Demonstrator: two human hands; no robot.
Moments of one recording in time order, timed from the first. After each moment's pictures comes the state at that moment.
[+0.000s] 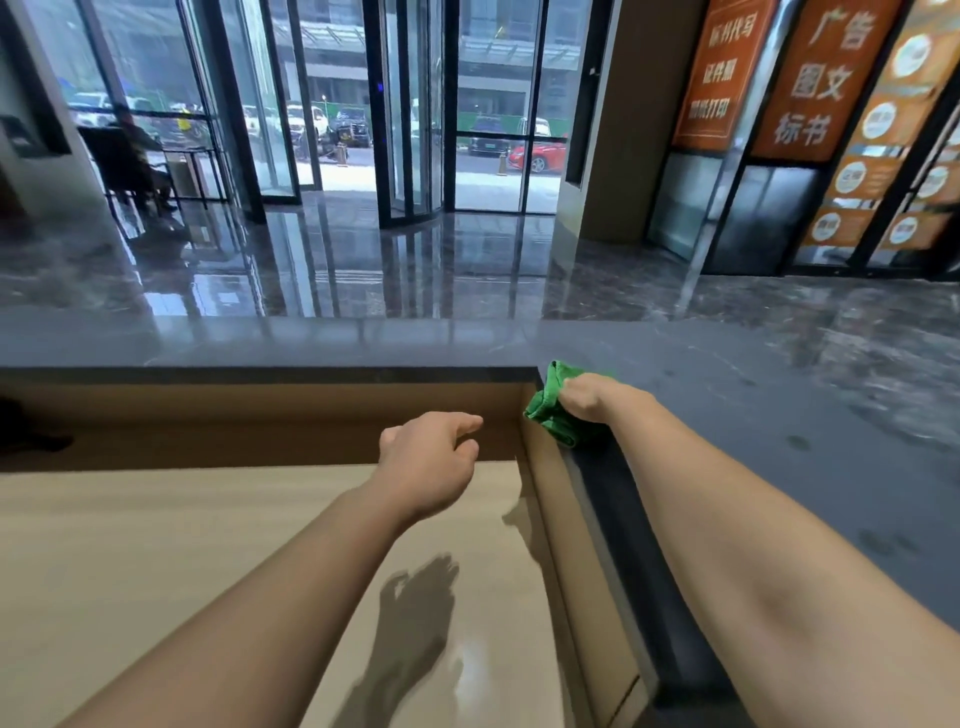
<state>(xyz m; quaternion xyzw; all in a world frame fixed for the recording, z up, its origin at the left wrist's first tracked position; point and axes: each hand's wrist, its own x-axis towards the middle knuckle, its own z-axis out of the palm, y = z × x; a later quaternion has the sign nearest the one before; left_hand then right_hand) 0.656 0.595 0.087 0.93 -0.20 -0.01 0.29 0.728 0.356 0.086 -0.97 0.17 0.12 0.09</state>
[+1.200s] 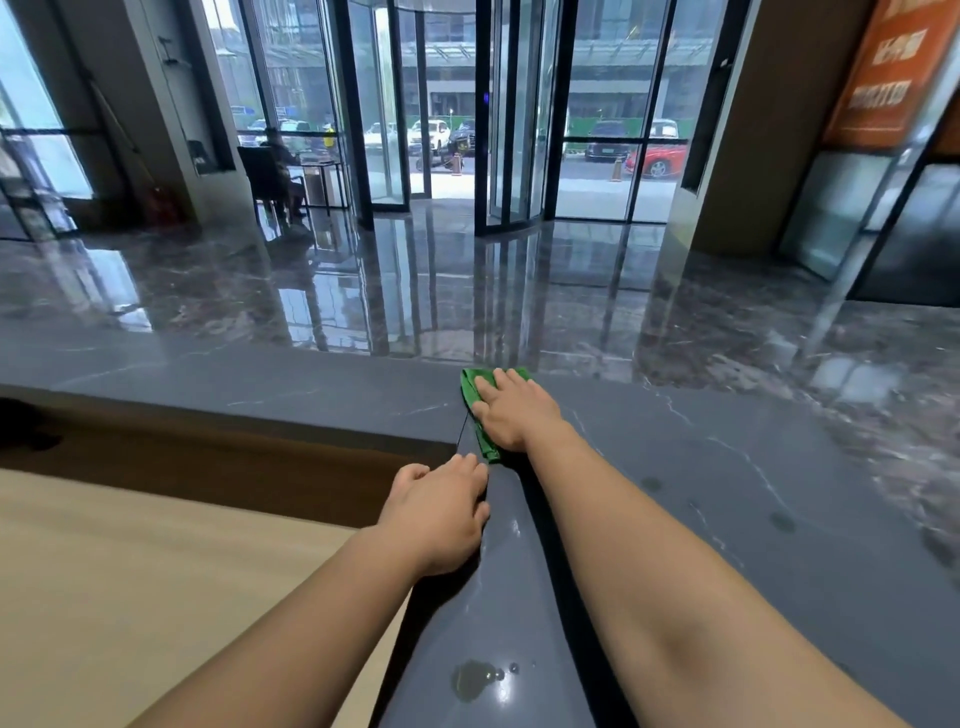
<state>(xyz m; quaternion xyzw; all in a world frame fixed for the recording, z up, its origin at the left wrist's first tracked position) 0.757 0.394 0.069 0.98 -0.16 -0.06 0.06 0.892 0.272 0.055 -0.99 -0.11 0.04 0.04</state>
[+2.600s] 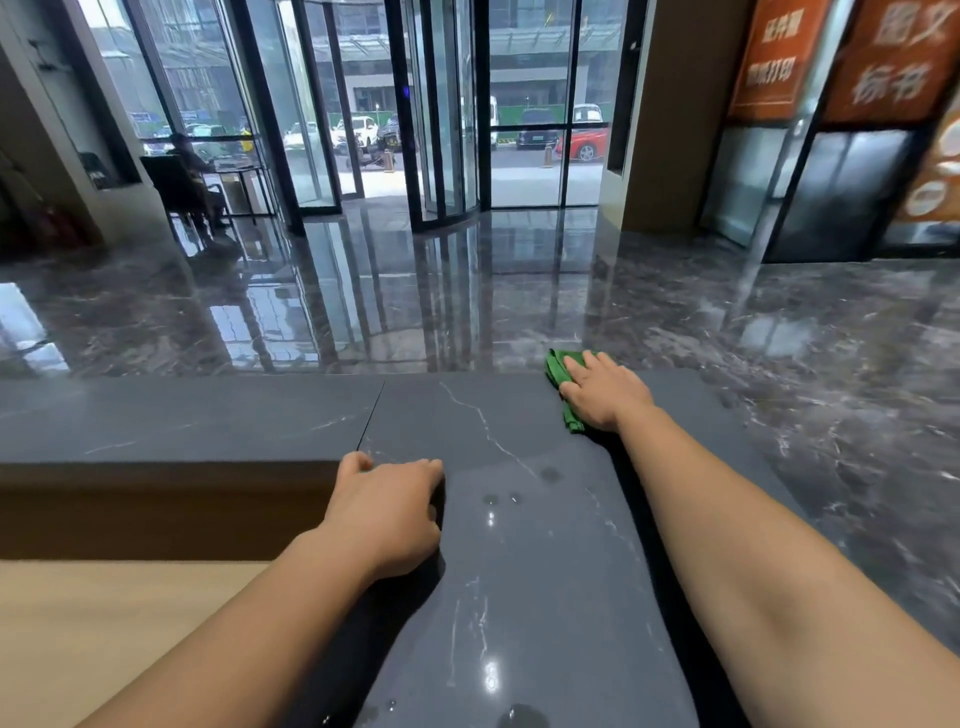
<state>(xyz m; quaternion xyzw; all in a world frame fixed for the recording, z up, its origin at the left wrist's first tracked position) 0.760 0.334 0.087 0.99 -0.16 -0.06 0.00 0.880 0.065 0.056 -1.00 0.05 0.03 0.04</state>
